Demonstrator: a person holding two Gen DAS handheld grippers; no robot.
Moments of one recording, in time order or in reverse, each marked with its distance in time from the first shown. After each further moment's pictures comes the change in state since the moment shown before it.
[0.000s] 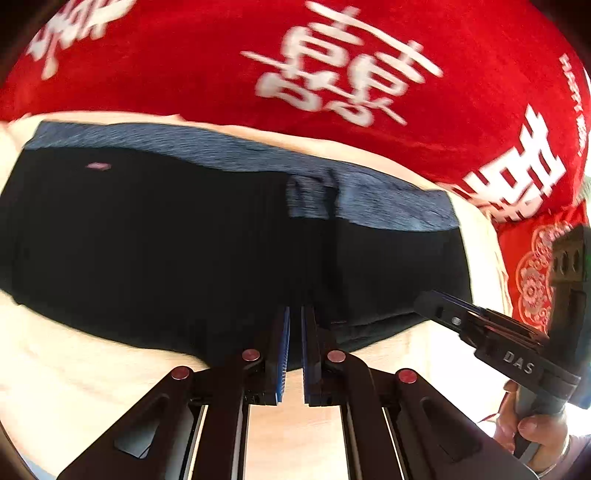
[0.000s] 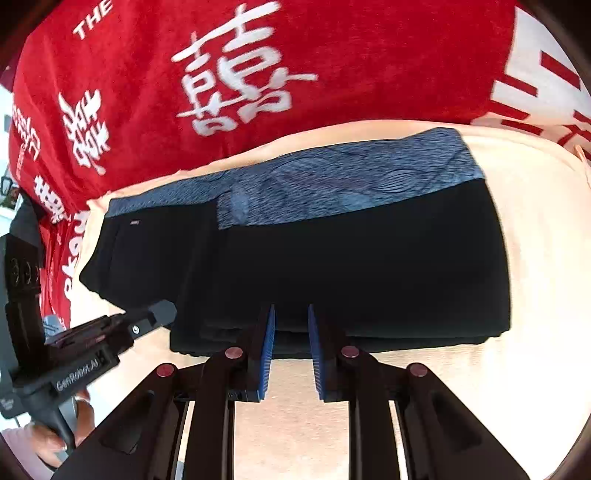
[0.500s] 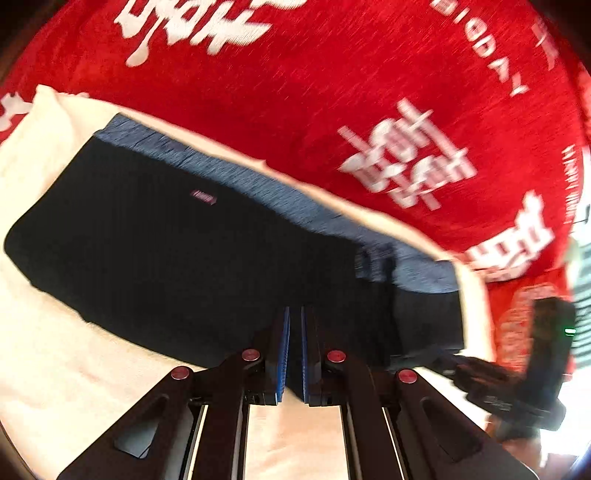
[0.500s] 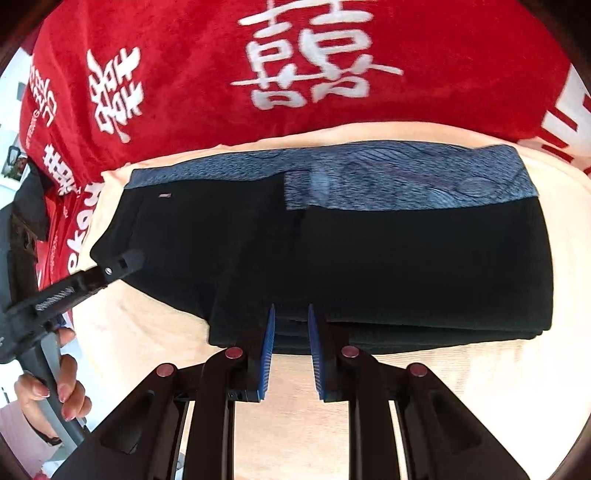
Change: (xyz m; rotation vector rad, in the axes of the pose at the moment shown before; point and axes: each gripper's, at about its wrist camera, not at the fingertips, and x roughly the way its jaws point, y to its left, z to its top) left arm -0.050 0.085 0.007 -0.117 -0.170 -0.124; right arm 0.014 0.060 -0.009 -0.087 0.027 0.007
